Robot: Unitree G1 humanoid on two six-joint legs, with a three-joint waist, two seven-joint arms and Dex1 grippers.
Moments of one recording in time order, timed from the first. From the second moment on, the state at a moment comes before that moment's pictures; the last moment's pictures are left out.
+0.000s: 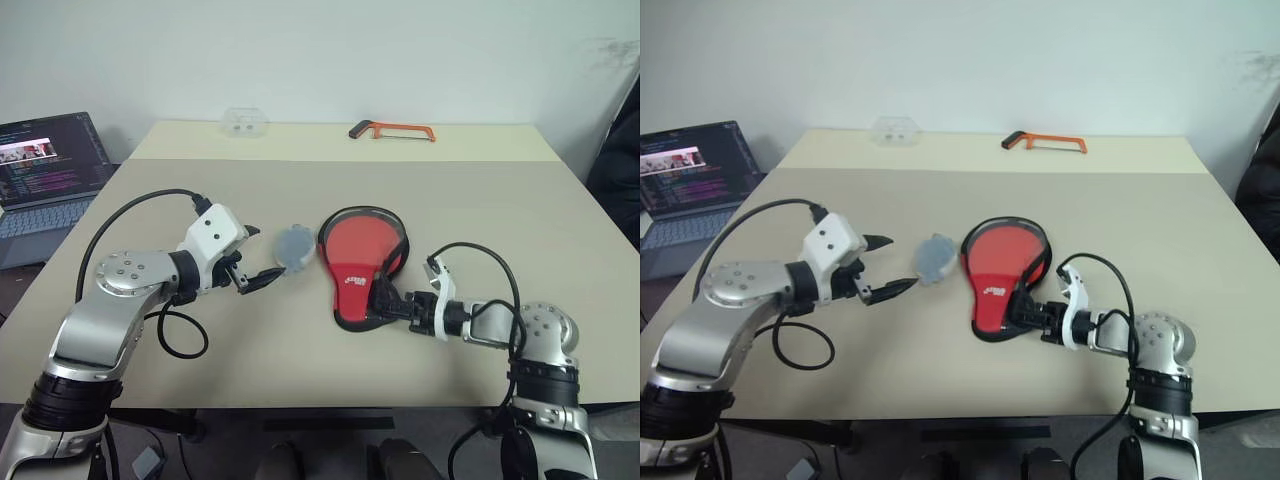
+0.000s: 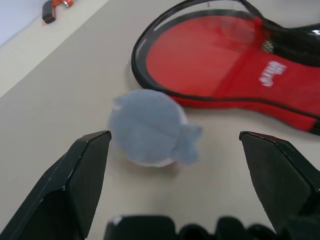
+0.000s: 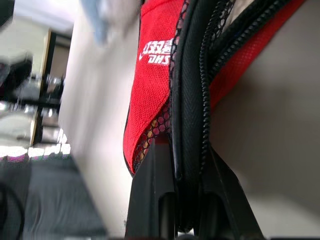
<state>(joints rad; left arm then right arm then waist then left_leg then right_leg) -0.40 0.85 0.04 -0.29 -0.27 0.59 -0.84 -0.44 -0.19 -0.29 -0.11 0.94 1.55 0.26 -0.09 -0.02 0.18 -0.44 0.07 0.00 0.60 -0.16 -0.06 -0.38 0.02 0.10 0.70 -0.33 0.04</state>
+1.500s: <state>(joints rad) -0.43 0.86 0.03 -0.26 -0.27 0.58 -0.88 -0.16 -0.44 -0.02 -0.27 1.60 1.33 -0.20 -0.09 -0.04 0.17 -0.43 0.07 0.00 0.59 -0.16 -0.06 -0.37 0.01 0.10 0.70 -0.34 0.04</state>
